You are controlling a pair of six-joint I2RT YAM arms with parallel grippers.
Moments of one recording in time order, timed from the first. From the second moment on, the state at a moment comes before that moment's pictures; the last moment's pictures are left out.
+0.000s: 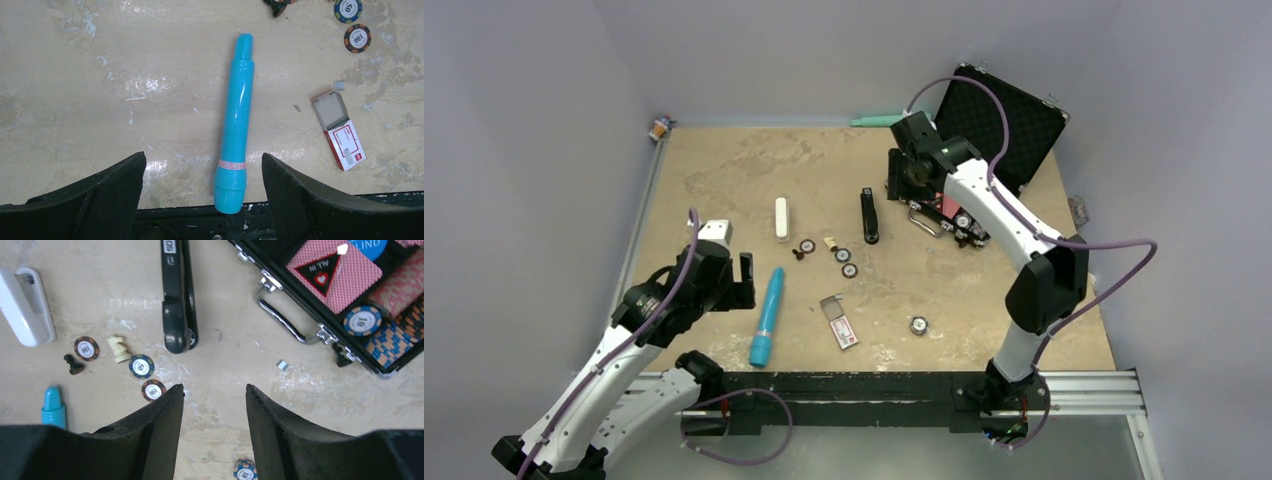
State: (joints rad) left arm -0.56 0.70 0.87 -1.06 -0.30 -0.48; right arm 0.52 1.80 1.78 -0.96 0.20 0.46
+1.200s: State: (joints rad) left arm -0.56 0.69 0.87 -1.06 -0.30 -0.48; right arm 0.35 1.73 1.22 -0.69 0.11 0.70
